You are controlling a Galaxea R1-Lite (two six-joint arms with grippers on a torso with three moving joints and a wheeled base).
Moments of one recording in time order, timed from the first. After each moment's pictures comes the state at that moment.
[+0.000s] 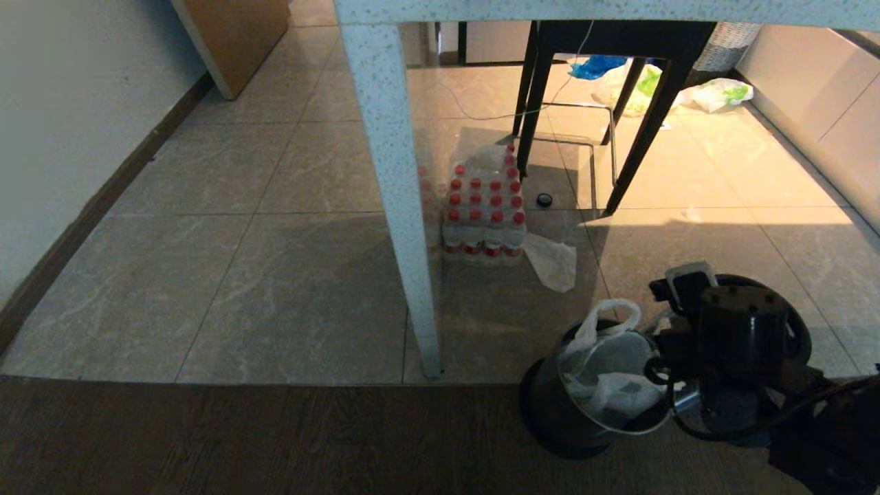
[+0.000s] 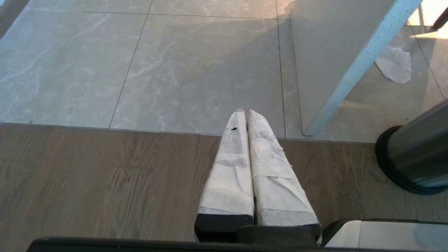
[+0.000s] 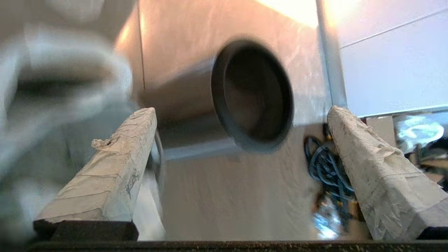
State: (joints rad) left arm 0.00 0.00 0.00 0.00 0.00 -0.02; right arm 0.44 1.83 -0.41 -1.10 -0.97 -0.35
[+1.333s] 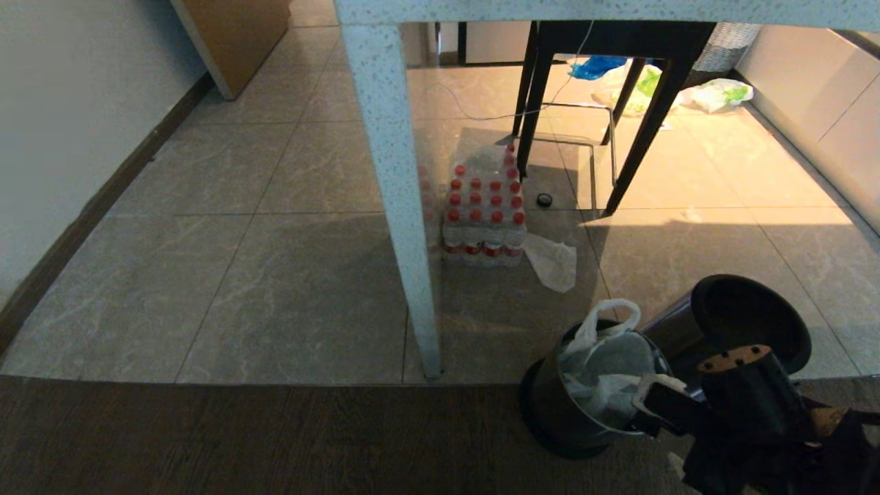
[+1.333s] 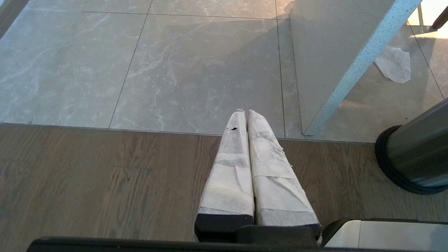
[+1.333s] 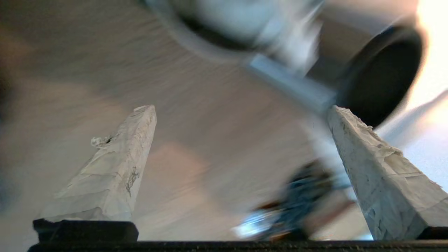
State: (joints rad) left arm 0.00 0.00 0.00 0.00 0.00 -0.02; right arm 0.48 1.70 -0.34 -0.51 -0.52 -0.70
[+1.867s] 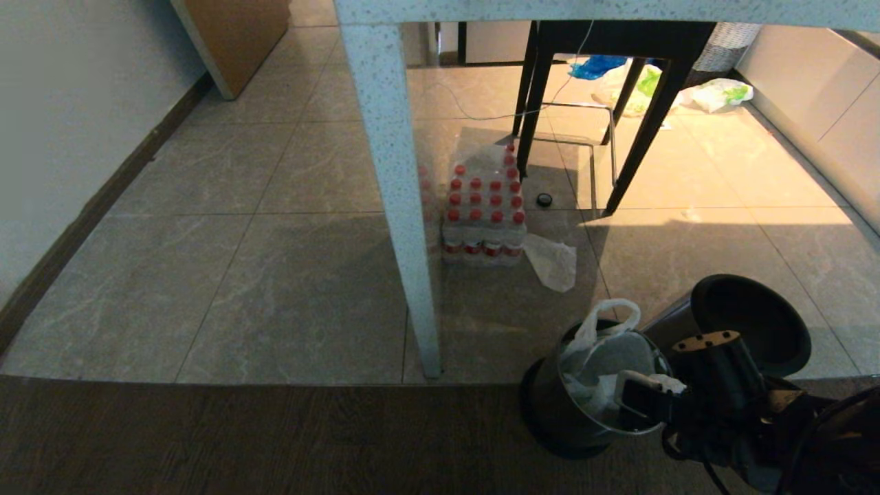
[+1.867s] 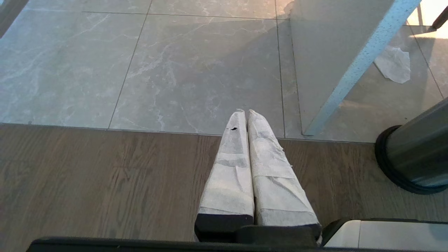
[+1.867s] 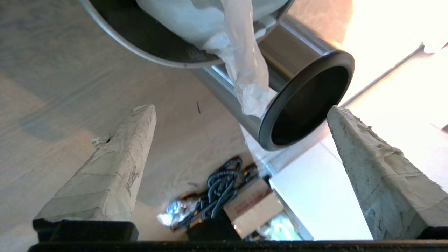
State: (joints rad) left arm 0.00 0.00 0.00 0.00 0.00 -0.02; right arm 0.42 1.86 -0.38 -0.69 -0.65 -1.01
